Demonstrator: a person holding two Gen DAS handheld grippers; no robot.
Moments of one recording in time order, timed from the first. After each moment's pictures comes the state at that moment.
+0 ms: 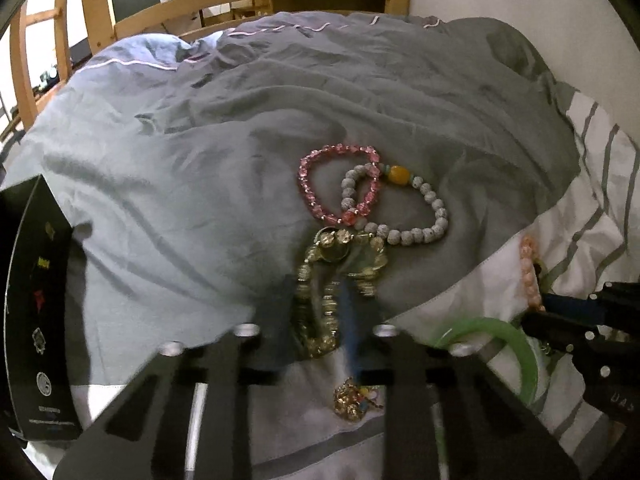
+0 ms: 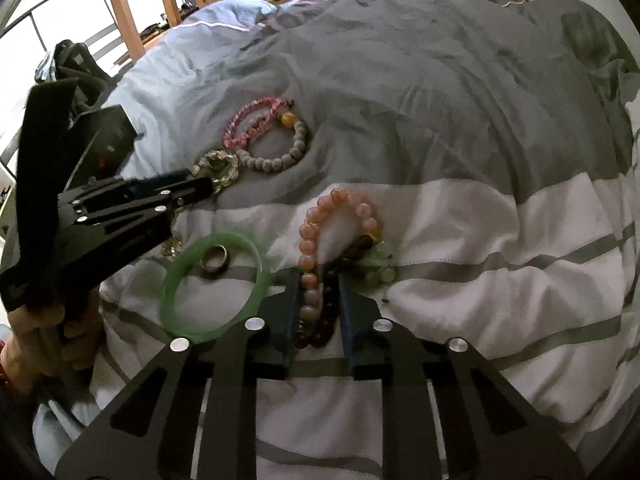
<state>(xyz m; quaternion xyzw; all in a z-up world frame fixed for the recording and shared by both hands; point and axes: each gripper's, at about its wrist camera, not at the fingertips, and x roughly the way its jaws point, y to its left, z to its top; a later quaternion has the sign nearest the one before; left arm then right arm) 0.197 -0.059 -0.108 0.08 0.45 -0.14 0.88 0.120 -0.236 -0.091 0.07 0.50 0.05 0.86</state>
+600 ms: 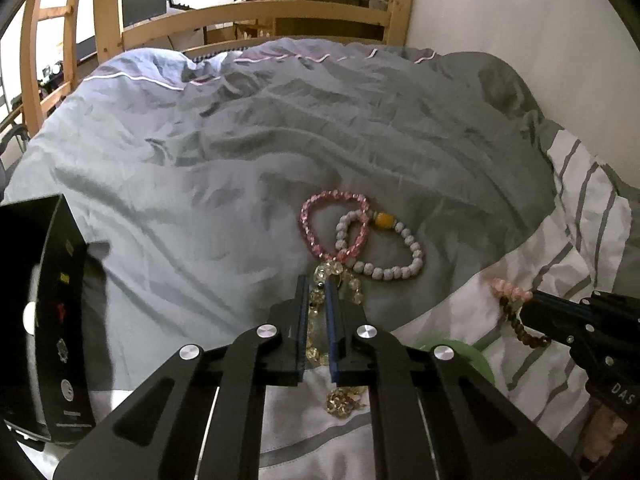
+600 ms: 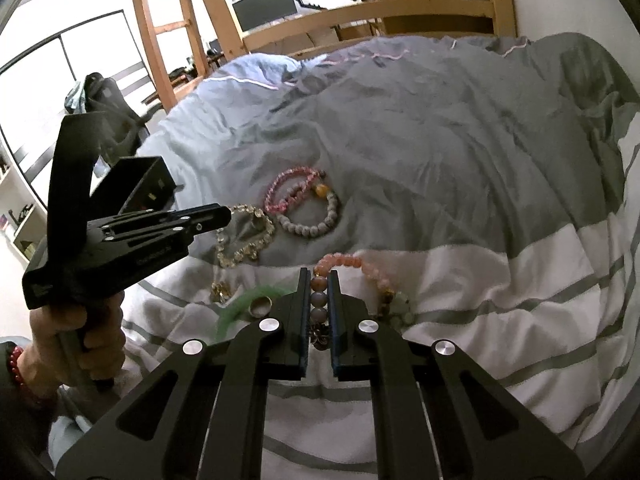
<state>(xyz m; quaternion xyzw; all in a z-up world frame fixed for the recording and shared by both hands) 0.193 -0.047 -0.073 0.04 0.42 -0.16 0.89 0.108 -0.233 -0.053 0.09 0.41 0.08 0.91</state>
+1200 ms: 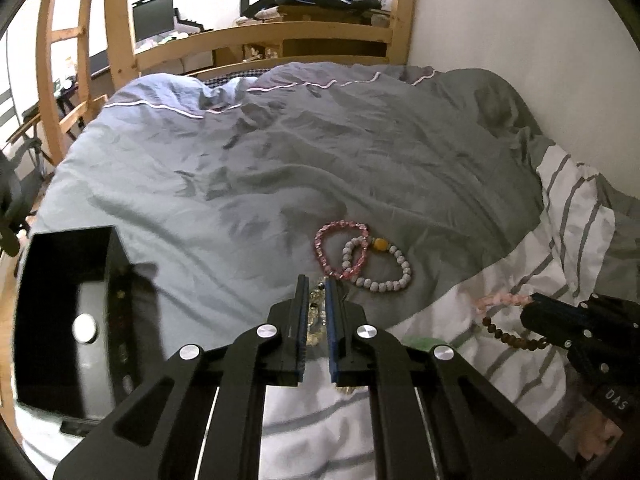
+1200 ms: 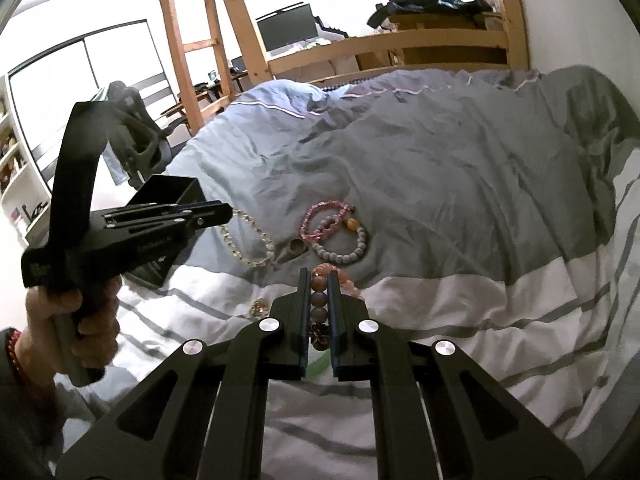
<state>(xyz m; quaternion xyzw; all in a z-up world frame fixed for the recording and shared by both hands) 0.167 -0.031 -0.018 0.06 0.40 -0.15 0.90 0.084 -0.220 -0.012 0.08 0.37 0.10 0.92</state>
